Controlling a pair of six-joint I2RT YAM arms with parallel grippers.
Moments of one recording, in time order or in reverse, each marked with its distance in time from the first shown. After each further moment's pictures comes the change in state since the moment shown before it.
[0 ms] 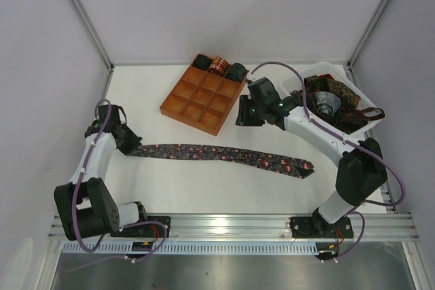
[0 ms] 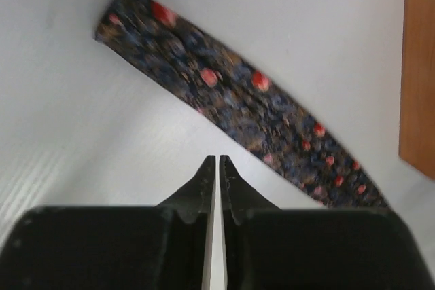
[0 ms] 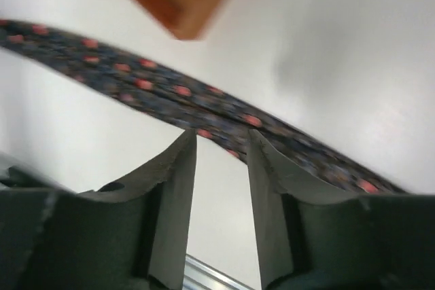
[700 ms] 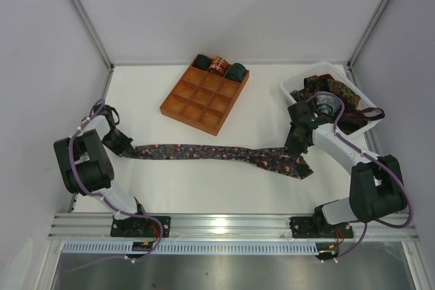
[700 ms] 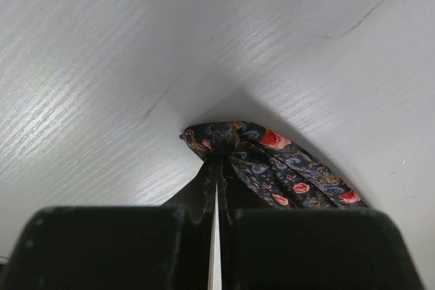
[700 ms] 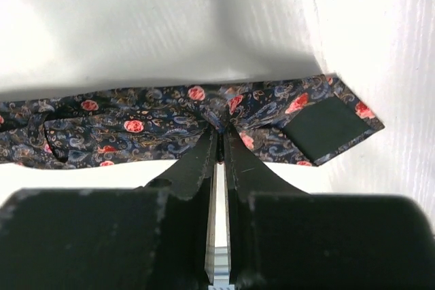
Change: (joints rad) left arm 0.095 0.366 0.103 -0.009 -0.095 0.014; right arm -0.269 -0.172 -0.370 -0.108 0.099 0.140
